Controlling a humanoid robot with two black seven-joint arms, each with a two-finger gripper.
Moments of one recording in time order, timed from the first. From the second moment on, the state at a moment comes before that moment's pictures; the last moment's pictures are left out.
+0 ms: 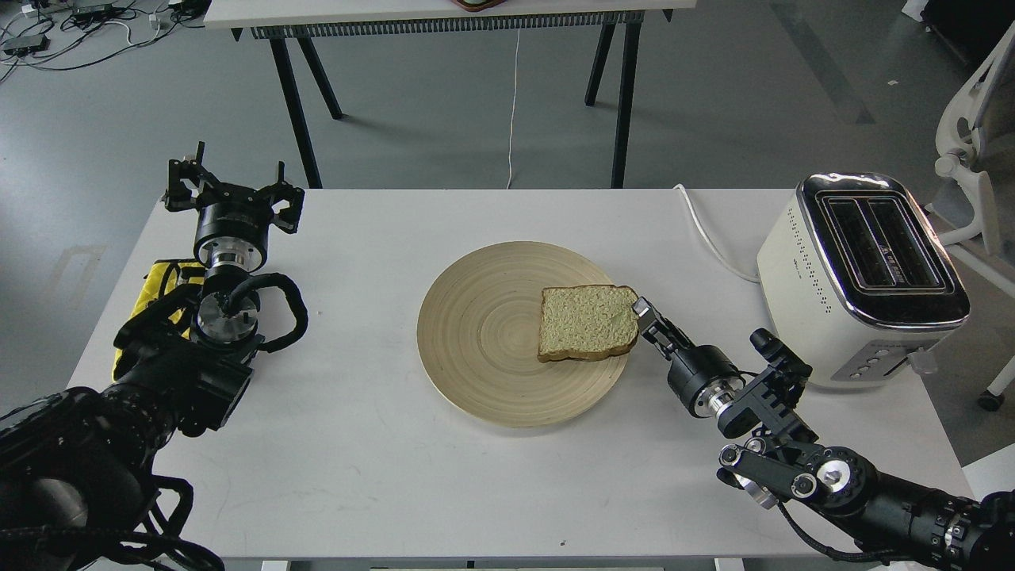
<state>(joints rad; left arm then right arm) -0.82 0.07 -0.58 -0.23 -0.67 -0.49 -0.43 0.57 -0.21 0.16 0.80 -0.93 -0.49 0.37</state>
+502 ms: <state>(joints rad) -0.82 0.07 -0.58 -0.23 -0.67 -0.49 -0.43 0.66 -0.30 0.22 0.92 -0.93 -0.49 0.37</state>
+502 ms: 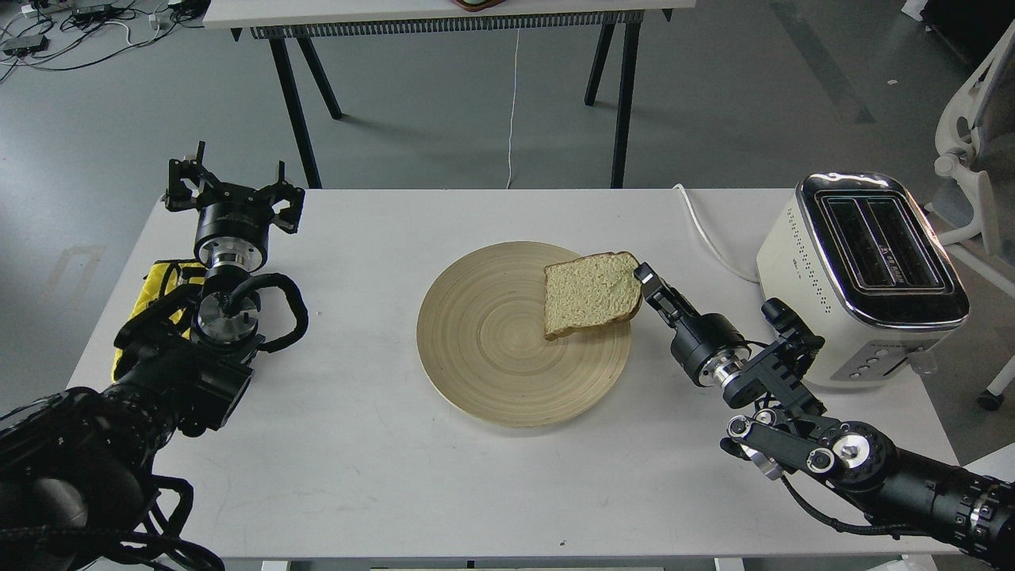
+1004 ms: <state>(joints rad) -0.82 0.07 -0.58 -0.23 -0.67 -0.49 -0.43 0.90 -0.81 0.25 1.19 -0.92 -0.49 0.34</state>
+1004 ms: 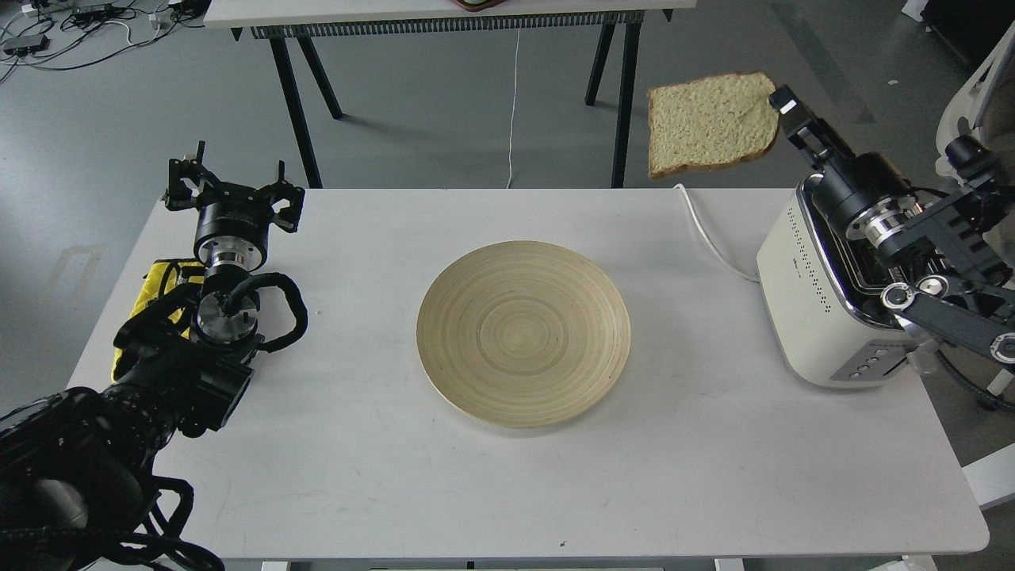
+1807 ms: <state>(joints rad) -0.82 0.07 -0.58 -0.23 -0.67 -0.49 -0.43 0.89 -1.33 0.04 1.29 -0.94 -0.49 0.40</state>
